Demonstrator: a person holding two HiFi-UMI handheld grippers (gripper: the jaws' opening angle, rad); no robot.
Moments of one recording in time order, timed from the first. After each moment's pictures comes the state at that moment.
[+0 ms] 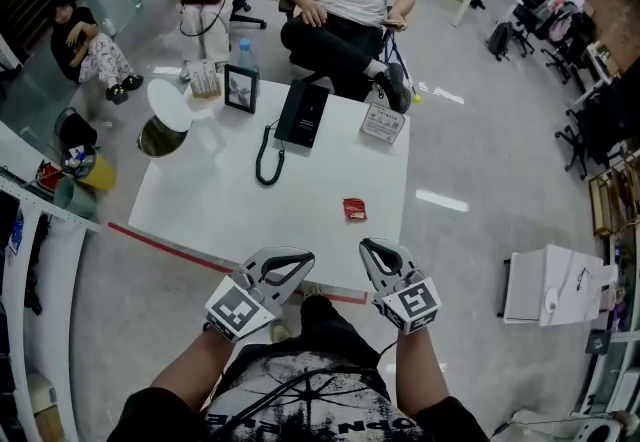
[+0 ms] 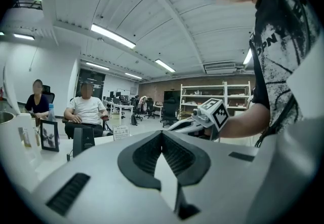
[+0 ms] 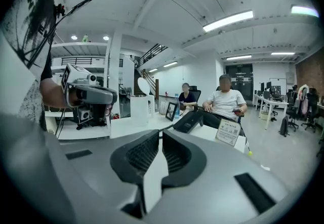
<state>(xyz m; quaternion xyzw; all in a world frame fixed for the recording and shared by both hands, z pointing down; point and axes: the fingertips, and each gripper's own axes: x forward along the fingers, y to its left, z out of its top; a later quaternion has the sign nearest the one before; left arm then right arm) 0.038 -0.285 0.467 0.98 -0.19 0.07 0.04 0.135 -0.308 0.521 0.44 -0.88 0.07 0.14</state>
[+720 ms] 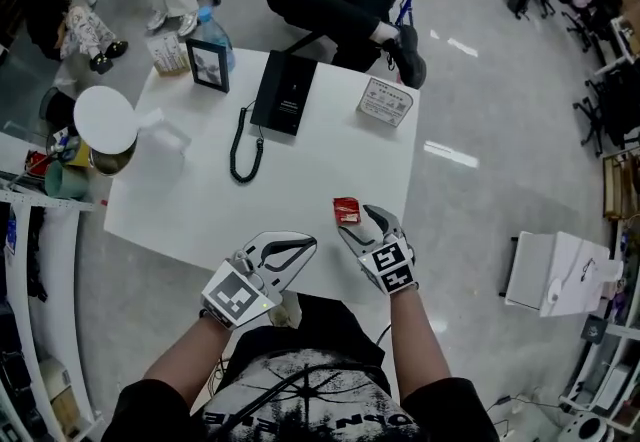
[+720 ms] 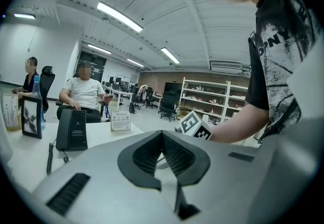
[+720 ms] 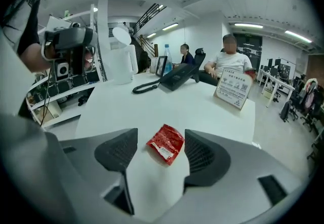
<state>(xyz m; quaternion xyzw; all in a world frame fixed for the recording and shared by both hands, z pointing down) 0.096 -0.369 0.522 0.97 -0.17 0.11 0.11 0.178 -0.404 0.682 0.39 -0.85 0.17 0.32</state>
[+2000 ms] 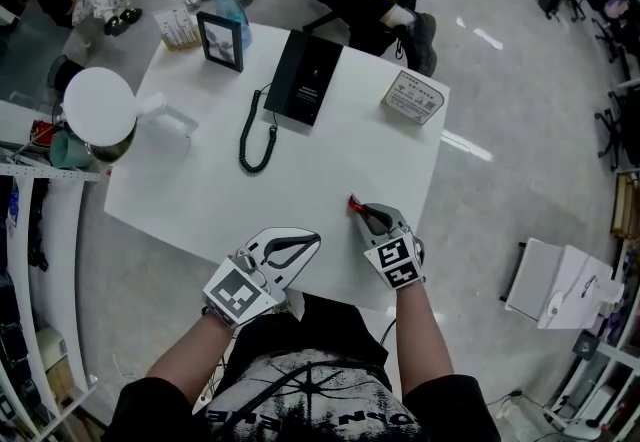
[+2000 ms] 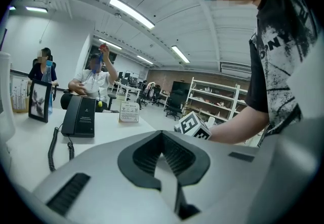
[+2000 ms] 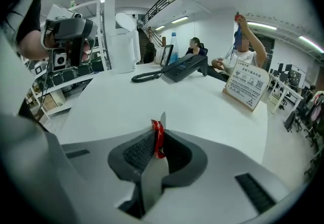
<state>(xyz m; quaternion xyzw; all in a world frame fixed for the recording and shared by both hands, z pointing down) 0.087 -0.390 0.553 0.96 -0.21 0.12 0.15 0.174 -0.427 0.716 0.35 -0.85 0.15 0.36</state>
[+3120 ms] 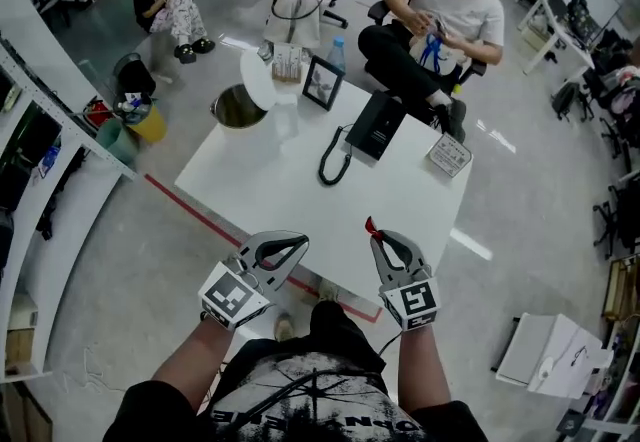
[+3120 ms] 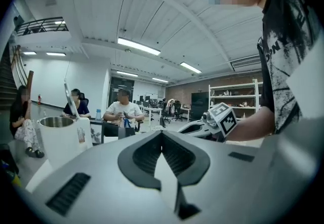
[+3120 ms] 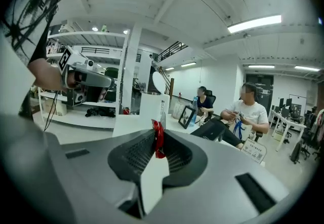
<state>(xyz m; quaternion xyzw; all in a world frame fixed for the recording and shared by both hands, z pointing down) -0.069 -0.313 0.461 0.93 -0.36 0.06 0.05 0.054 -0.359 0.529 0.36 -0.92 0.00 0.18</state>
